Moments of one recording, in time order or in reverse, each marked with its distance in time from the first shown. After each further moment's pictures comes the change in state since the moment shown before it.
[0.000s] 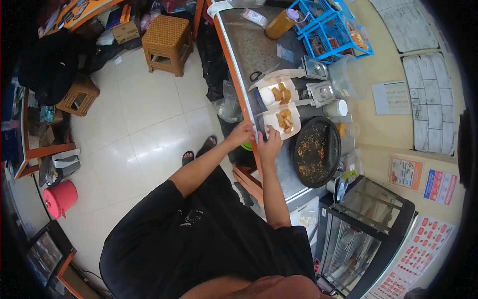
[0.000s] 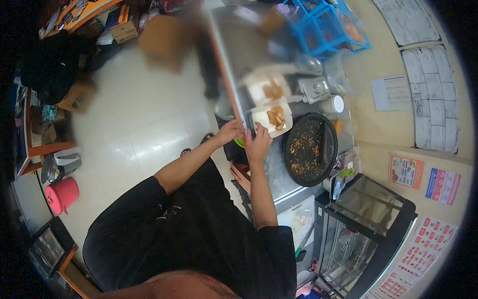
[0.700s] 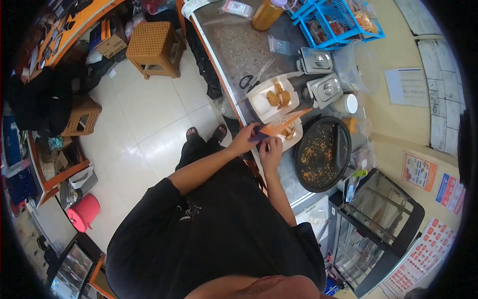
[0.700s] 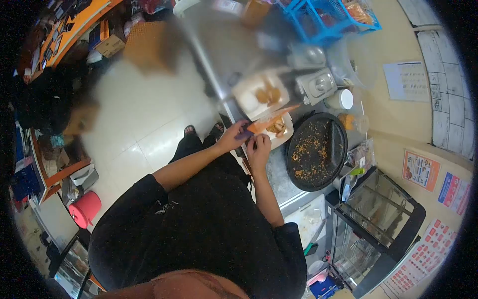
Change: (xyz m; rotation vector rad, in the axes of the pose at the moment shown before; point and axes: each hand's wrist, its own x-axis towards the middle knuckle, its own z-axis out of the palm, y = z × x) left_hand 0.057 0.036 0.016 0.674 -0.005 0.214; right_hand 0.035 0.035 0.025 0.236 -0.045 0.119
